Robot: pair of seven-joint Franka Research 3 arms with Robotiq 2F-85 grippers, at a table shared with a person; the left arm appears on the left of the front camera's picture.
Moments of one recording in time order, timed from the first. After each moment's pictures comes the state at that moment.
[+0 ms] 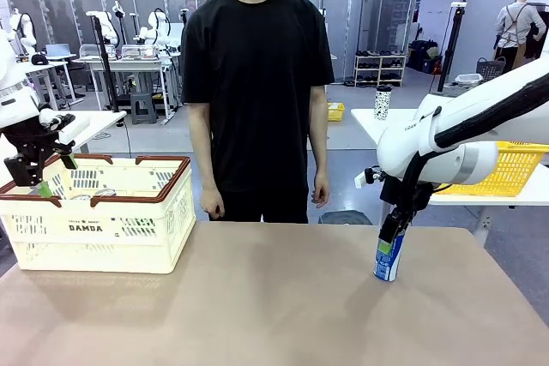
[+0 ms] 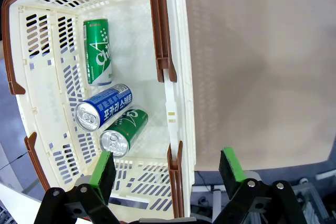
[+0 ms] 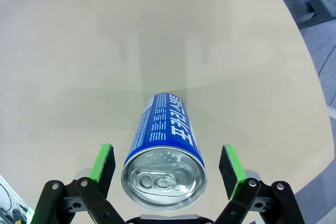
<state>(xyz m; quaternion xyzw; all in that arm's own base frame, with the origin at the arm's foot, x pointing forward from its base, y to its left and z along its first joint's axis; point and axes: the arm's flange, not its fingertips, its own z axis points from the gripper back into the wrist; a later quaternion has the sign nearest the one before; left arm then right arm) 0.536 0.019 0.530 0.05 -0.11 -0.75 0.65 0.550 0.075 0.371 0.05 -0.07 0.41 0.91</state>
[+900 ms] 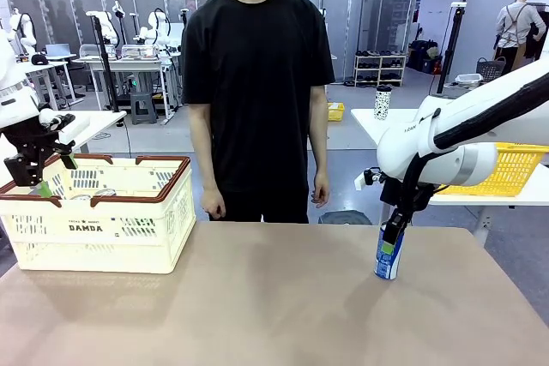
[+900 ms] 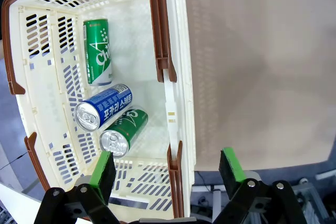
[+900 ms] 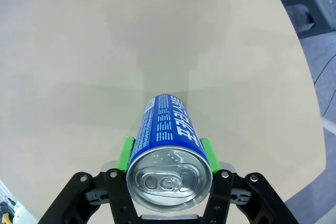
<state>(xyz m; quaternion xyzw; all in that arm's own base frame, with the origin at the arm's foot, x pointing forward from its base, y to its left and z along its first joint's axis) 0.536 0.019 0.530 0.05 -0.11 -0.75 0.65 0.553 0.075 0.370 0.04 -0.07 0.44 0.89</state>
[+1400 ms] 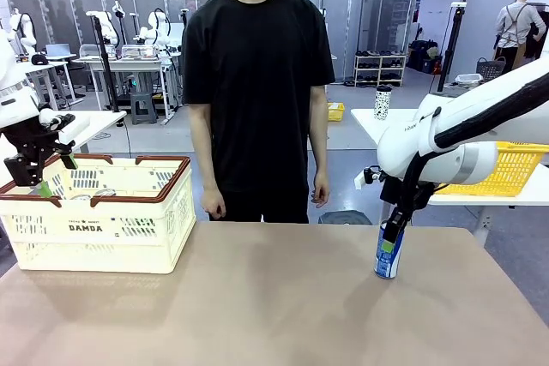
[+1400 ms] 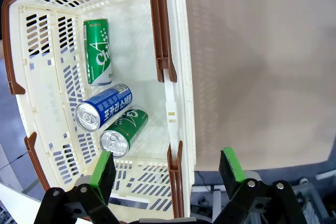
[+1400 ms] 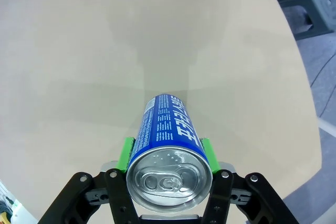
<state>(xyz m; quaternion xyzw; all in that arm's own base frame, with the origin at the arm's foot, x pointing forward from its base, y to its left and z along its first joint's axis) 0.536 0.019 0.530 0.05 -0.11 -0.75 0.65 0.551 0.076 0.379 0.03 -0.08 0.45 0.89</state>
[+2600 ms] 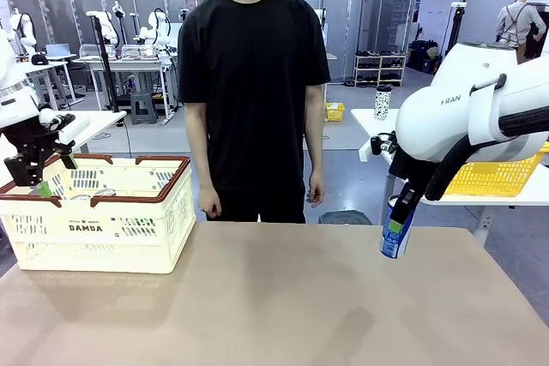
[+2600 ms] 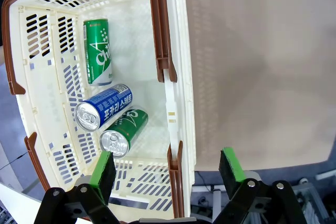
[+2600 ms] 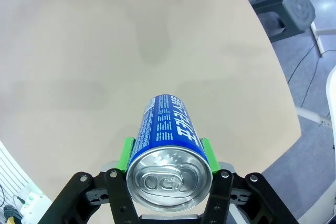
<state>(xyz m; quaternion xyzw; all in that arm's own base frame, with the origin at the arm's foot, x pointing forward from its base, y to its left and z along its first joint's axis) 0.536 0.019 0.530 0.05 -0.11 -0.75 0.65 0.470 0.093 0.468 0.00 -0.13 0.44 0.89</state>
